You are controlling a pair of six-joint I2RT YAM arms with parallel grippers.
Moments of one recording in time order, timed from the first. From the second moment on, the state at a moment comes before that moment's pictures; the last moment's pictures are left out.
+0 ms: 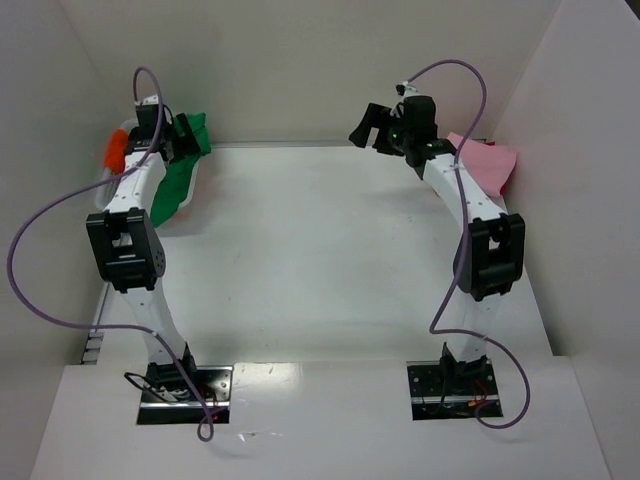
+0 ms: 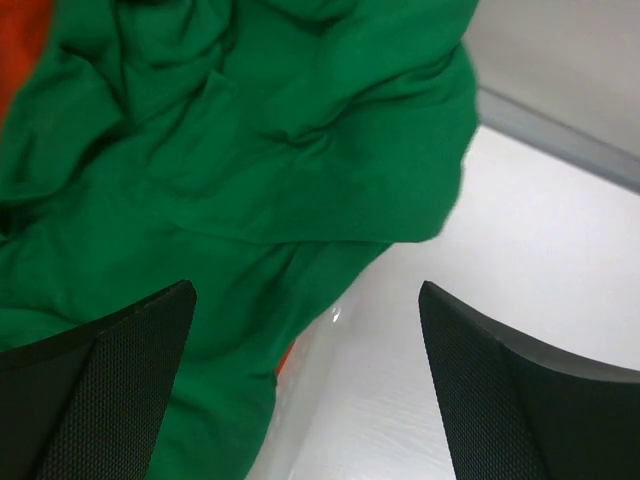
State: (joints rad) left arm 0.16 2.03 1.83 -0.40 -0.10 -0.27; right arm 0.22 1.91 1.73 -0.22 -0.25 0.43
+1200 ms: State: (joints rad) left arm 0.24 2.27 2.06 -0.28 0.21 -0.37; right arm 0.22 2.03 1.85 -0.27 -0.28 0.49
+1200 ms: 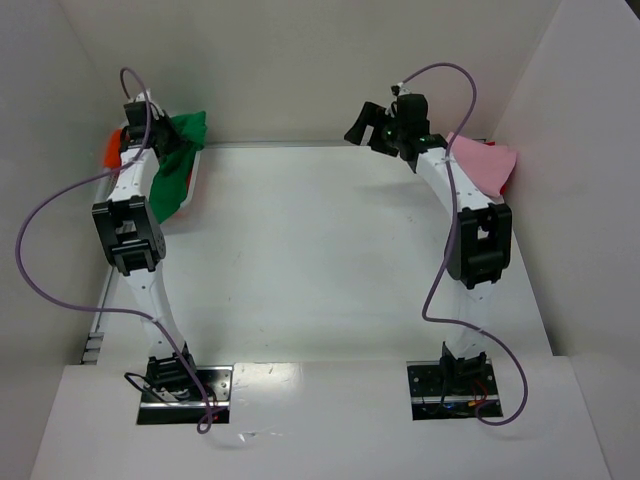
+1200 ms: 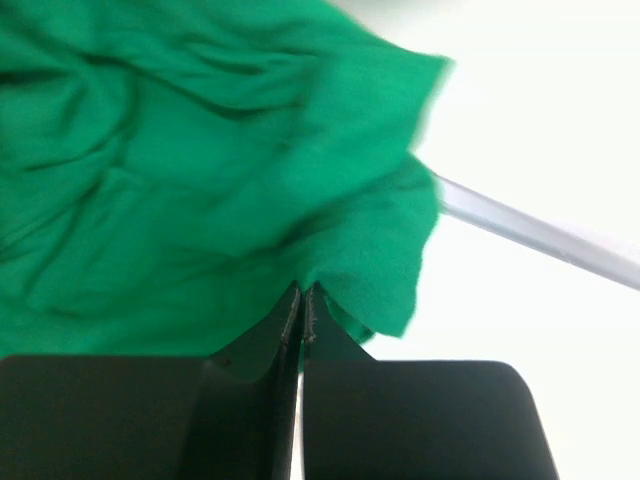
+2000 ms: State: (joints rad) left arm -0.41 1.86 2.63 -0.74 0.33 -0.13; right arm 0.24 1.71 1.71 -0.20 -0.20 0.44
